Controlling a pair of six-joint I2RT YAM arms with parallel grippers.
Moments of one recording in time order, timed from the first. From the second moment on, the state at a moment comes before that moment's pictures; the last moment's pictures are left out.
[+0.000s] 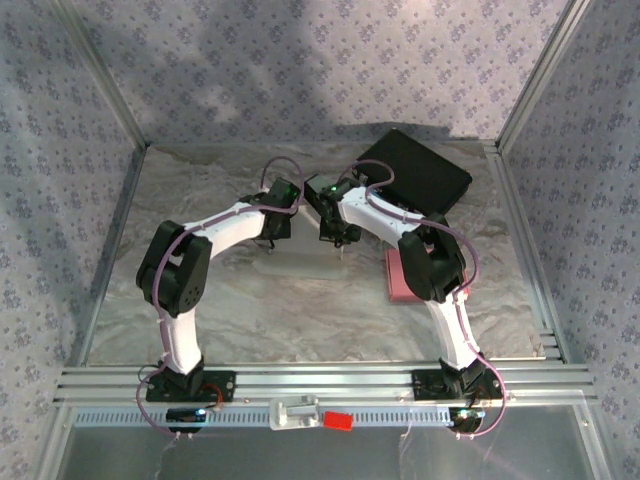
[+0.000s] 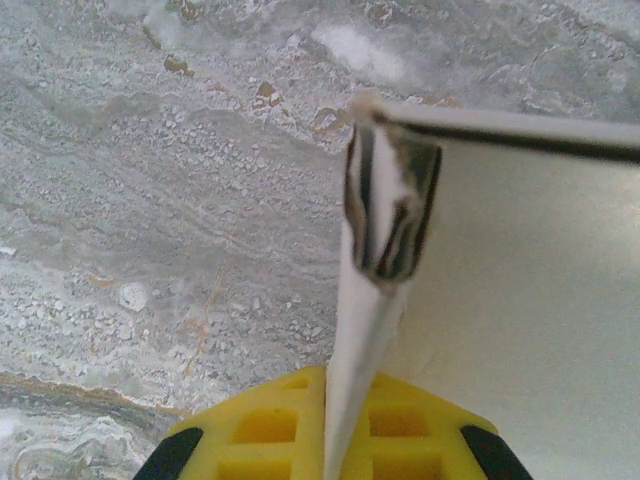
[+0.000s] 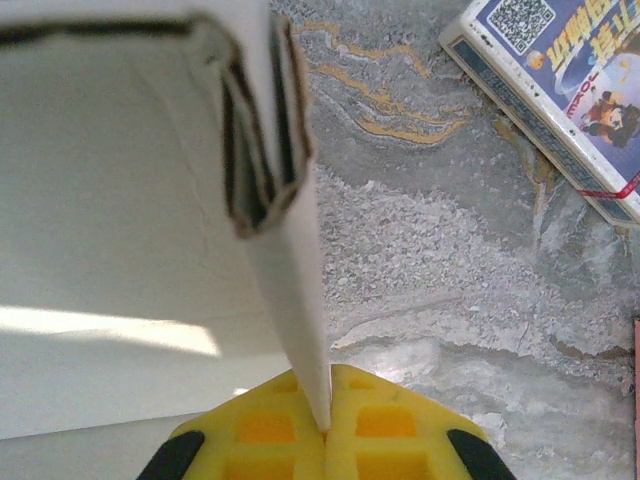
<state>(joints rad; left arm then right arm) -0.55 1.90 1.30 -0.56 -0.35 -0.50 0.69 2.15 1.78 -1.08 0.25 0.85</state>
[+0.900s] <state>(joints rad) -0.55 1.86 1.22 -0.48 -0.38 -0.54 0.70 2.15 1.78 -1.11 0.25 0.88</state>
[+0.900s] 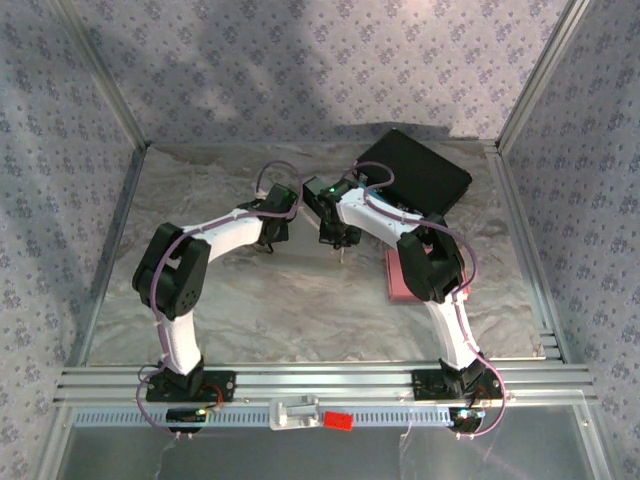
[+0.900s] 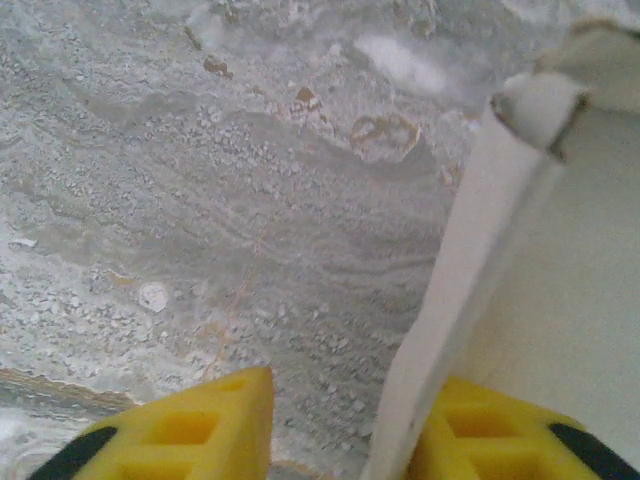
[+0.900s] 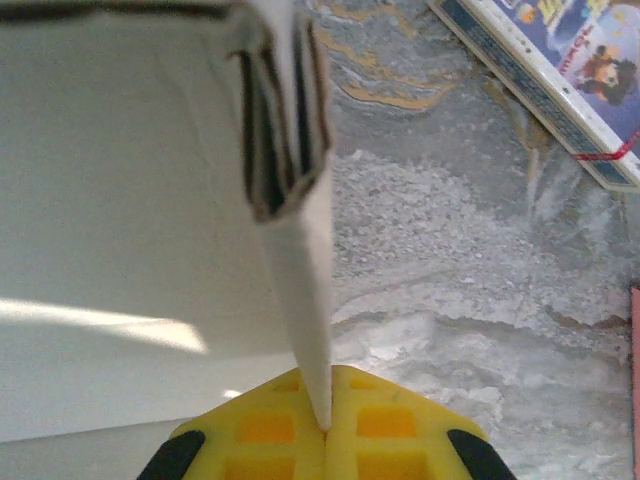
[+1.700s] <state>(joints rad) -0.39 1.44 1.17 -0.51 0.00 -0.60 0.69 2.26 1.95 -1.33 0.23 1.04</state>
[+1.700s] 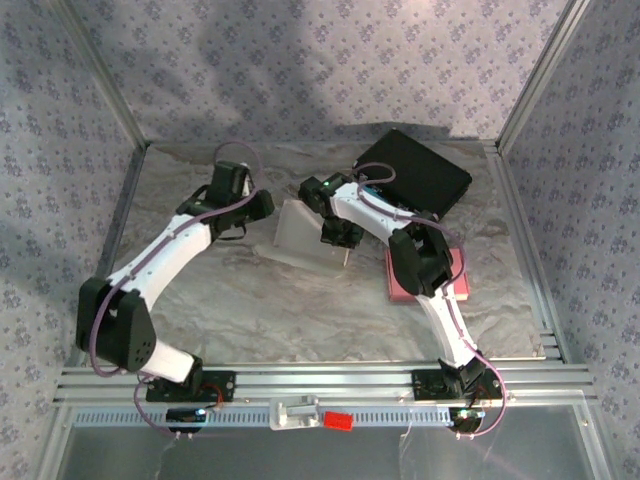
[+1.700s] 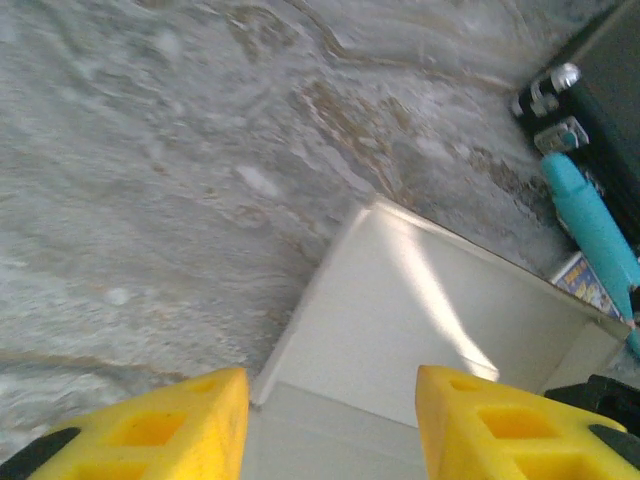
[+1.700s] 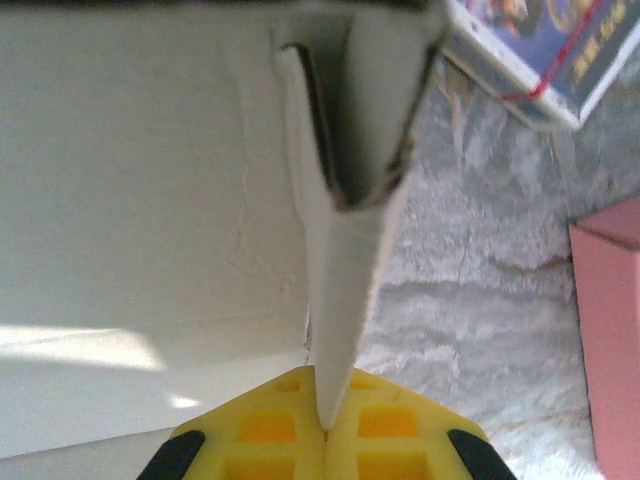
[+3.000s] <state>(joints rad) -0.29 1.37 0.80 -0.48 0.28 -0.81 0.72 2.02 1.80 -1.19 -0.17 1.47</state>
